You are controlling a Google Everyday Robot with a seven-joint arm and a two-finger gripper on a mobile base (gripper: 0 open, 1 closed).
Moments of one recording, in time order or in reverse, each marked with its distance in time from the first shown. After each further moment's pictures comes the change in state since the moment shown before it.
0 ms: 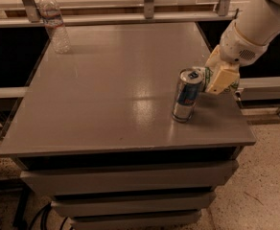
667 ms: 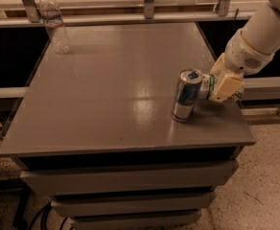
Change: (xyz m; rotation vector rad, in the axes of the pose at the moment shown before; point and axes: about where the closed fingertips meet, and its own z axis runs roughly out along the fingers) arm 0.014 0.018 0.005 -0.021 -0.009 0.059
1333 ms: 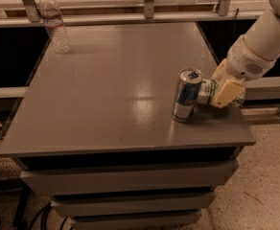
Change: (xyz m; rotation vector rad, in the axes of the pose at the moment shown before) arm 0.008 0.011 0.008 -0.031 -0.017 0.042
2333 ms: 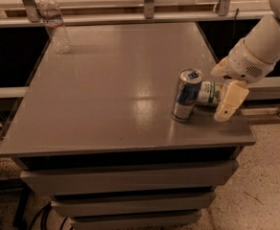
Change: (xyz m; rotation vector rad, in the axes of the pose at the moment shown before) arm 0.002 0.004 0.006 -0.022 -0.019 0.011
